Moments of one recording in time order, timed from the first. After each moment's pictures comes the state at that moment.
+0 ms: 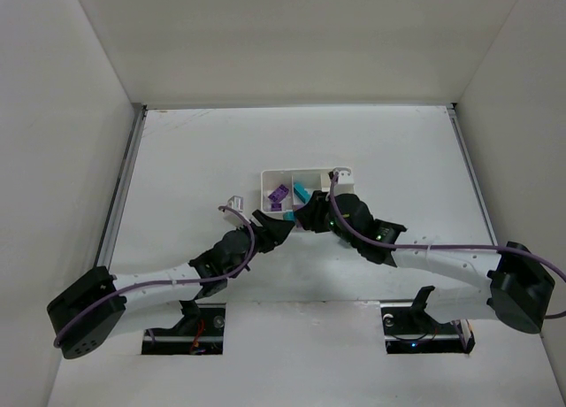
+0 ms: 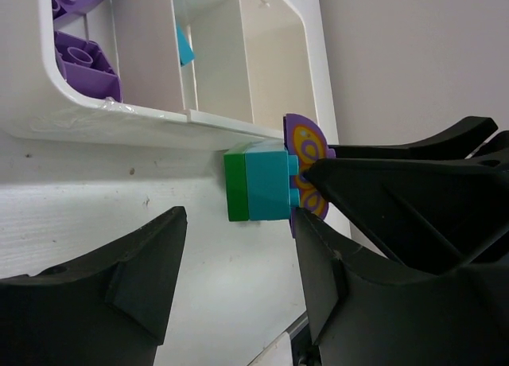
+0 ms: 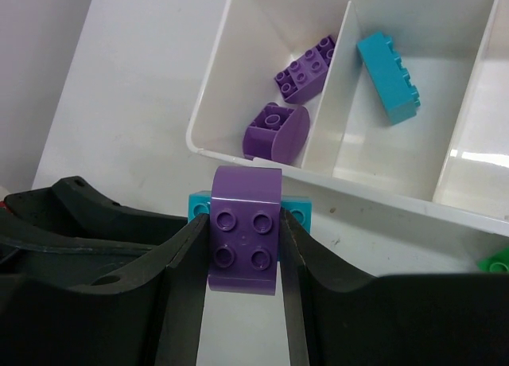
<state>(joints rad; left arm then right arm) -0.97 1.03 0.22 0.59 -0.37 -1.12 0.95 1.25 0.70 0.14 0.29 0.71</state>
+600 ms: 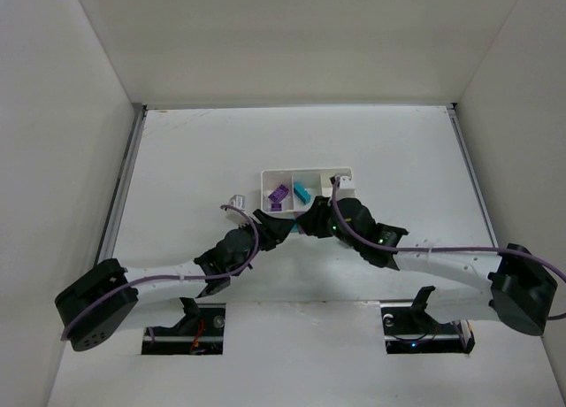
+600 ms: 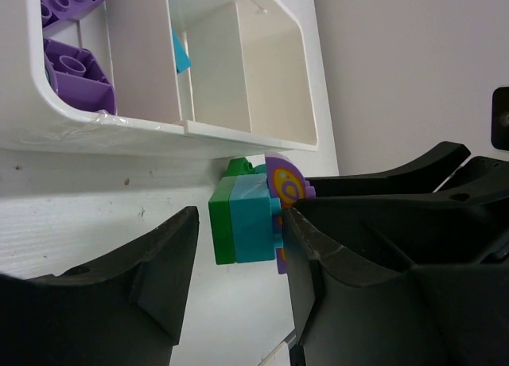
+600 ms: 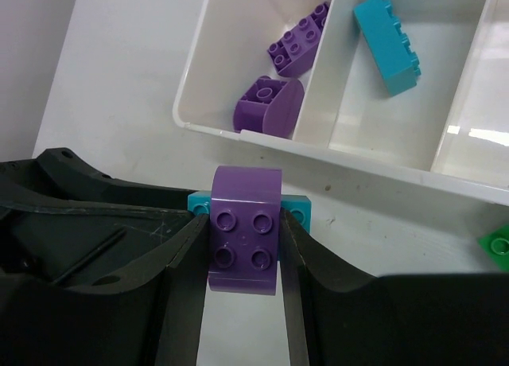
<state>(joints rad) -0.96 1.11 0.22 0.68 -0.36 -1.12 0.95 1.23 0.65 0.15 0.26 0.73</state>
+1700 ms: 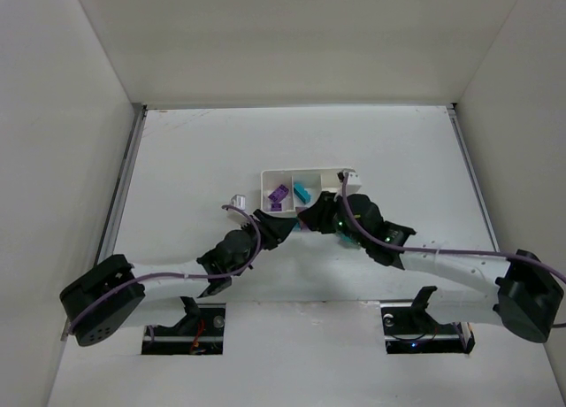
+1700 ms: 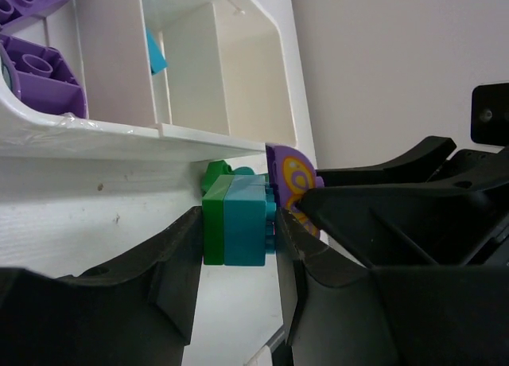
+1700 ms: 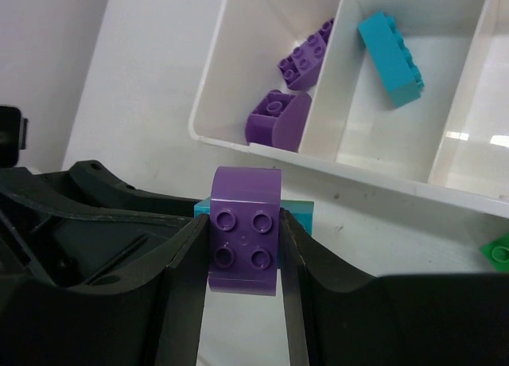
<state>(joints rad) -0.96 1.17 0.21 0.80 -0.35 -1.15 0.90 1.19 0.64 0.17 0.20 0.76</state>
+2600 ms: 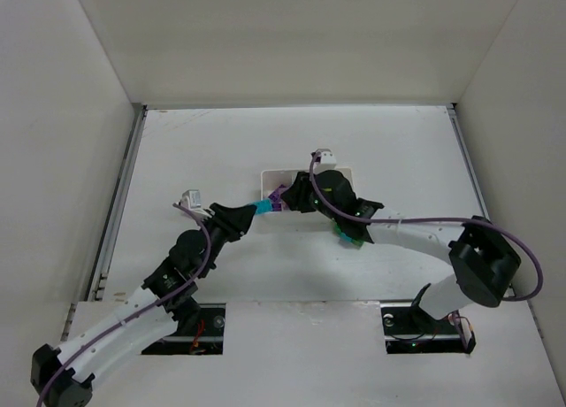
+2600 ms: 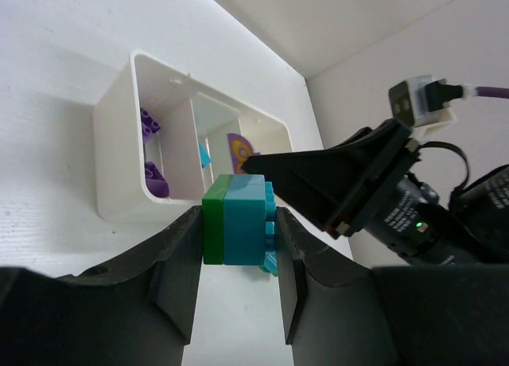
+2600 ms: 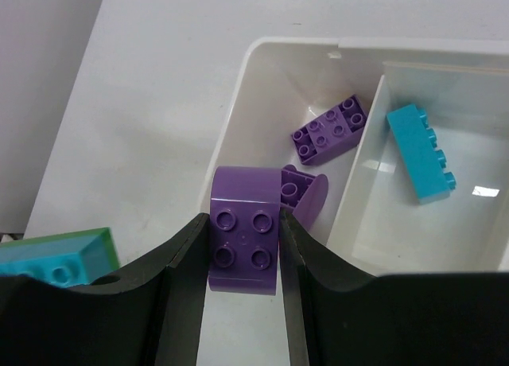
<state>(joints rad) -0.77 0.46 0.27 0.11 -0.37 -0.94 0.85 1.48 0.88 0.22 0.17 0.65</state>
